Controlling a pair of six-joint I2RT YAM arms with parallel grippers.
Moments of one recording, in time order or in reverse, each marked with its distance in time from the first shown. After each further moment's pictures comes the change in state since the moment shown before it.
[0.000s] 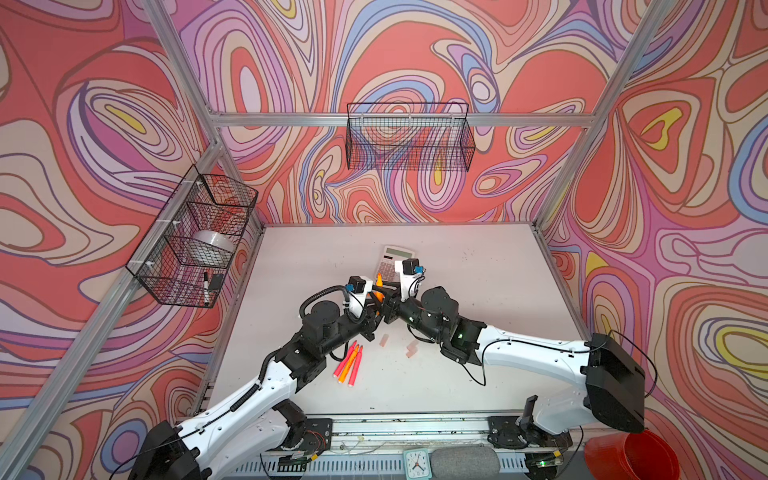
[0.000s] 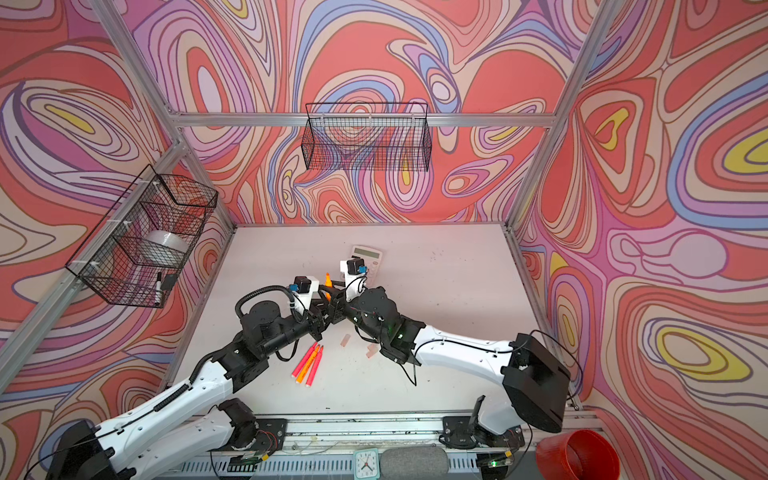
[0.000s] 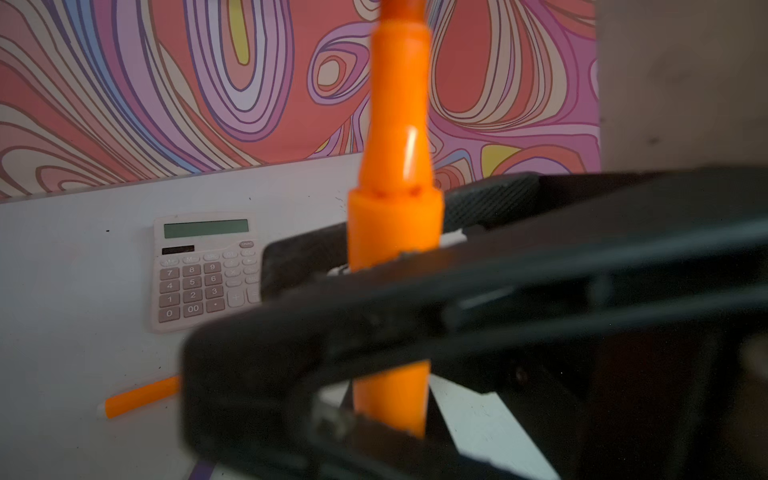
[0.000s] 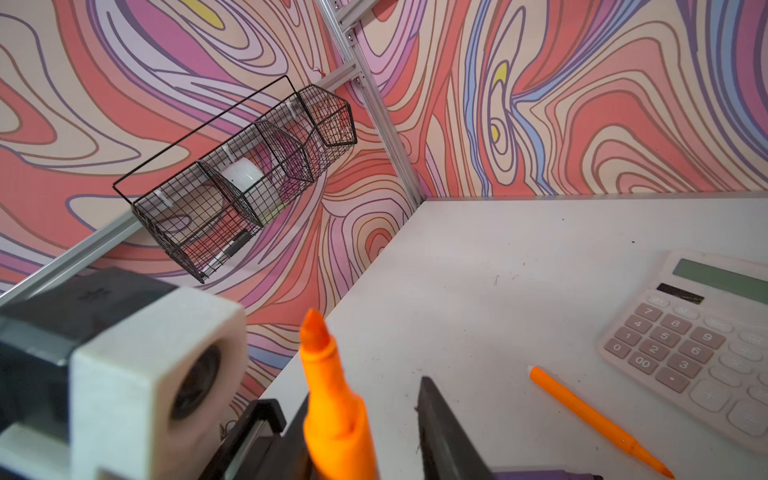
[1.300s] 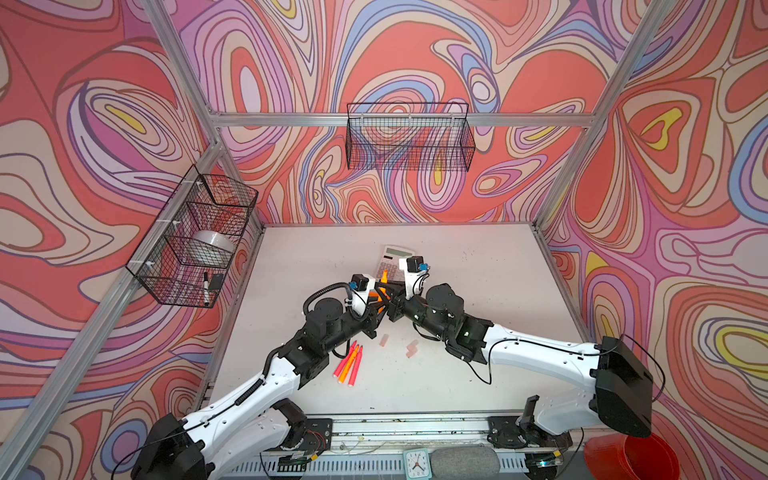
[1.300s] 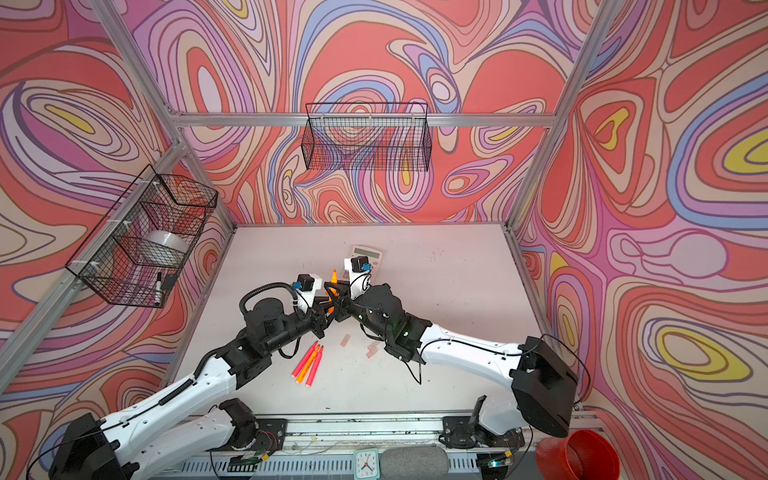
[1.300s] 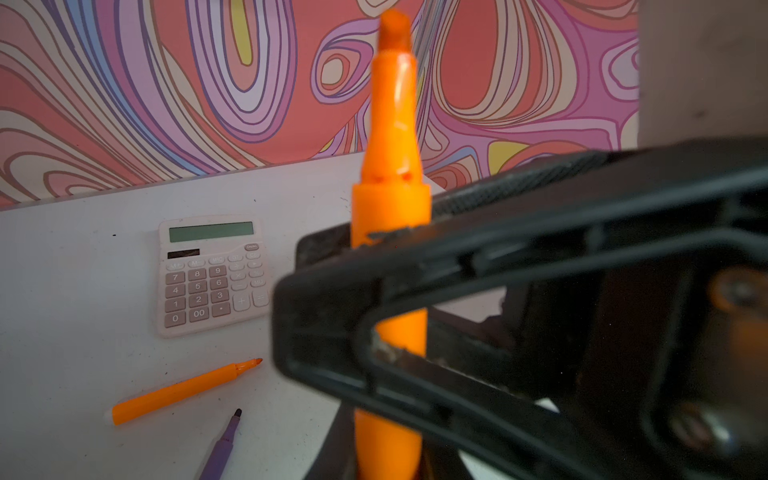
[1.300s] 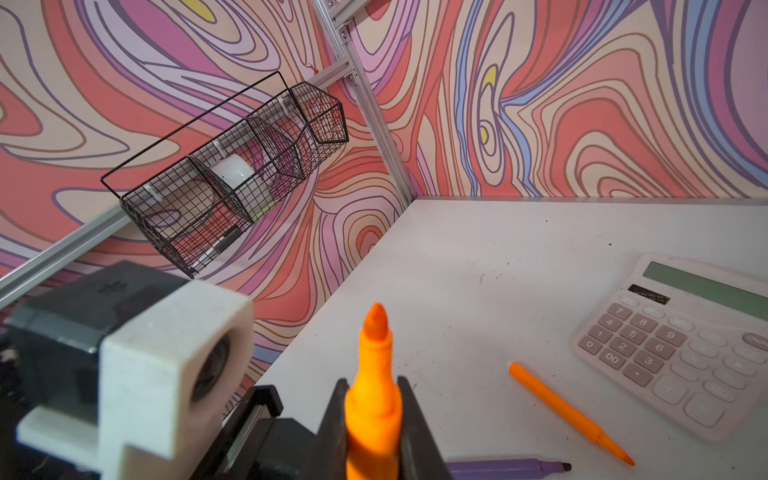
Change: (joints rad) left arm 0.000 0.036 0.020 0.013 -0.020 0.022; right arm -0.022 -0.040 -0.003 -0.053 -0.022 -0.021
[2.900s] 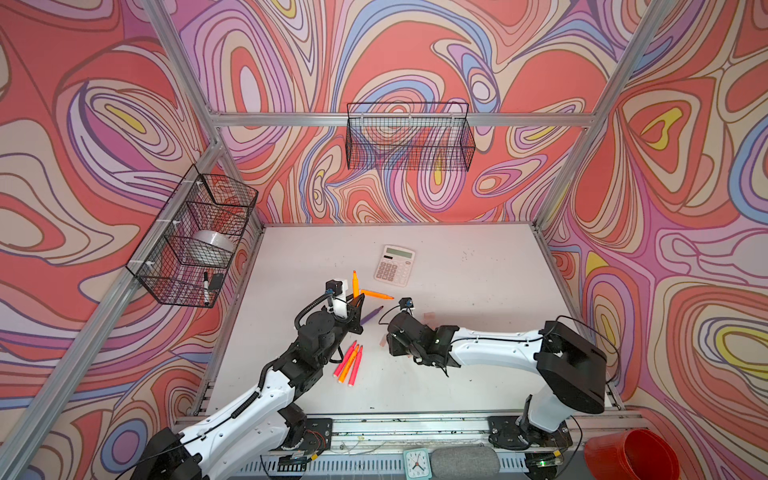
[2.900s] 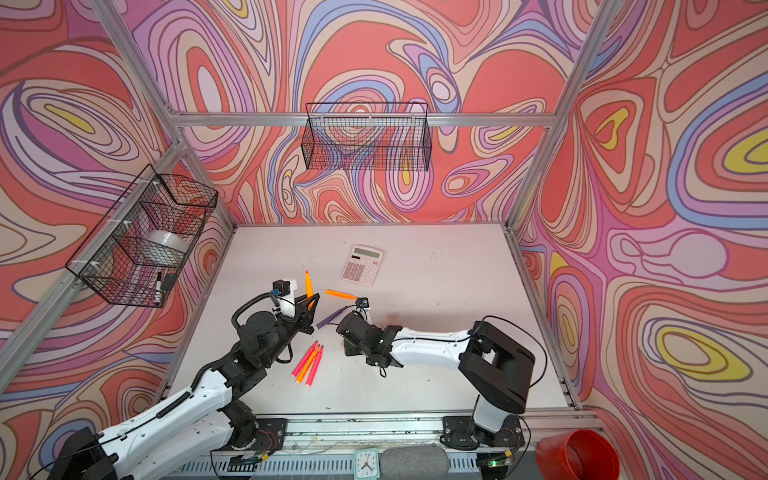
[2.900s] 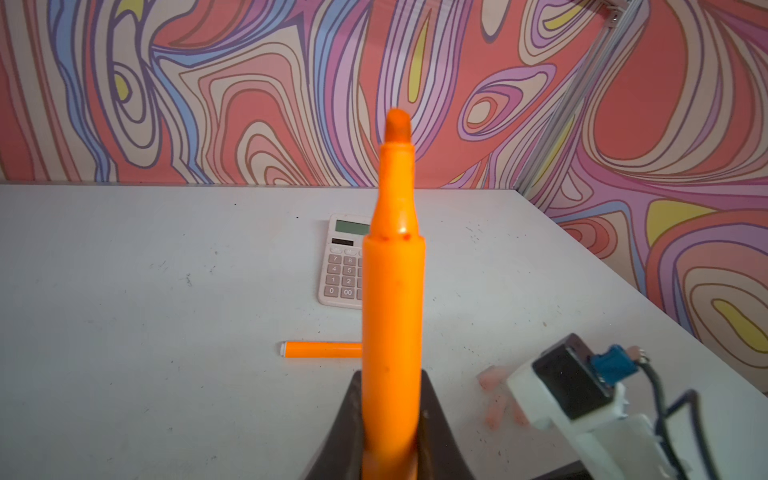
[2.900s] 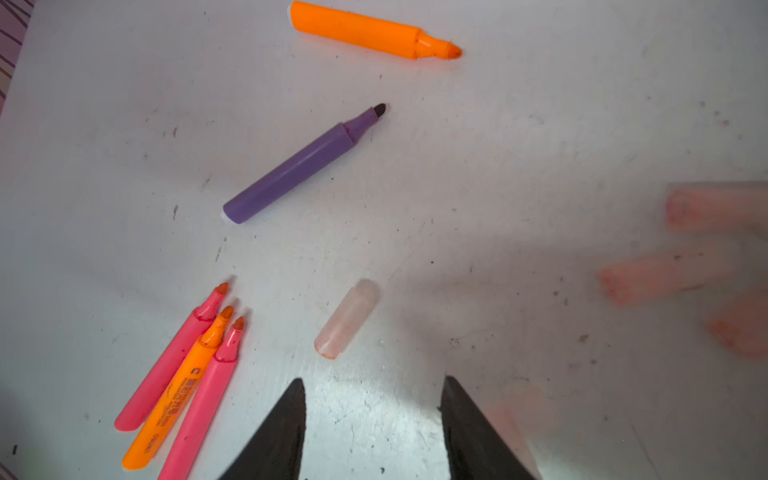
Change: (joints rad) left arm 0.028 -0.090 -0.145 0.077 -0.359 -0.033; right arm 0.066 0.271 0.052 -0.639 0.130 0.348
